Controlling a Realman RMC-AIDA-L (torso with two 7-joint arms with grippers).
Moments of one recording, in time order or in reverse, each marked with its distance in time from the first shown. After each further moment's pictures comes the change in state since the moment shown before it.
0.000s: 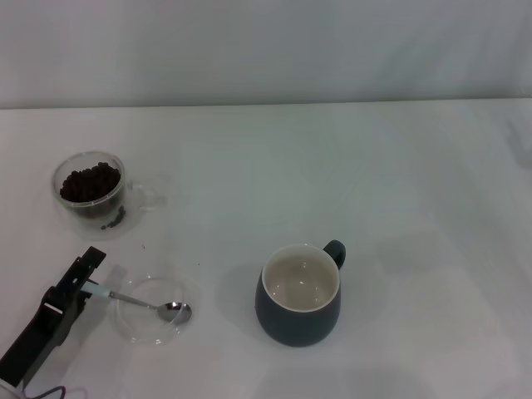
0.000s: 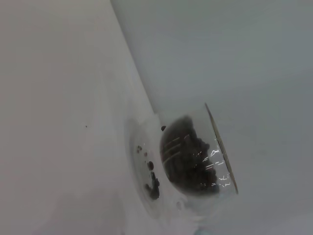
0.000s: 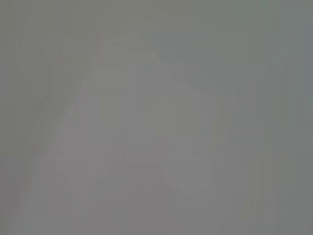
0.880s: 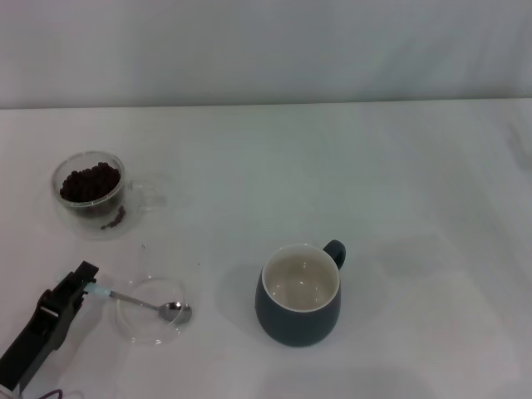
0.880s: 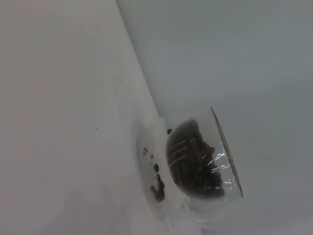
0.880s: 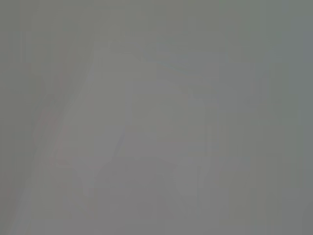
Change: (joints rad) left arm 0.009 0.001 -0.002 0.000 -0.003 -0.002 -0.015; right arm -0.009 0.004 0.000 -0.003 -0.003 -0.004 0.000
